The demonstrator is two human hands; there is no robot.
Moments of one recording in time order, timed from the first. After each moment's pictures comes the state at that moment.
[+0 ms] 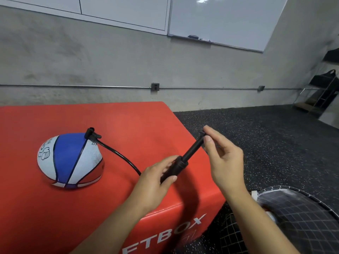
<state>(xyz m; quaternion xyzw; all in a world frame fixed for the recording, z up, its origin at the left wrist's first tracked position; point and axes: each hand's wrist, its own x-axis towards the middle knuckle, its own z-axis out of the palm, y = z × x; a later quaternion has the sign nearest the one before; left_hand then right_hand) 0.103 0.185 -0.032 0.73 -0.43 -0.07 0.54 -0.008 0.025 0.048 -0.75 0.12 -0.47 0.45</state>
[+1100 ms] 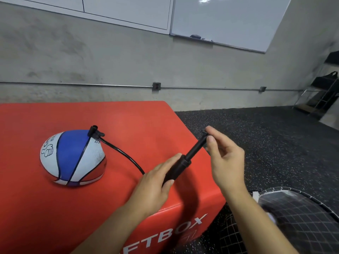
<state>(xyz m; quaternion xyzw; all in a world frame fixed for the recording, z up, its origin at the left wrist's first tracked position) 0.103 0.196 -0.041 0.75 -0.48 -0.02 0.45 -0.002 0.026 0.043 -0.73 0.12 -0.48 0.47</state>
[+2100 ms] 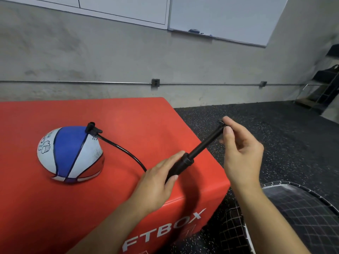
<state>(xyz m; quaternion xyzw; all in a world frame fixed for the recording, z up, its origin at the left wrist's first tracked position) 0.095 0.185 -0.042 0.75 -0.50 -0.01 0.43 -0.028 0.019 0.060 -0.69 0.16 -0.53 0.46</state>
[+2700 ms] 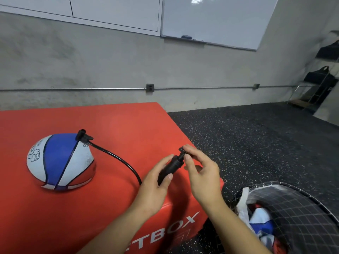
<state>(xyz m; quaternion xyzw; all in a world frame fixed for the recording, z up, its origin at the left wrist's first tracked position) 0.082 0.155 -0.056 0.68 -0.37 -0.10 0.62 -0.013 0.034 0.001 -0.75 0.14 -0.43 0.49</state>
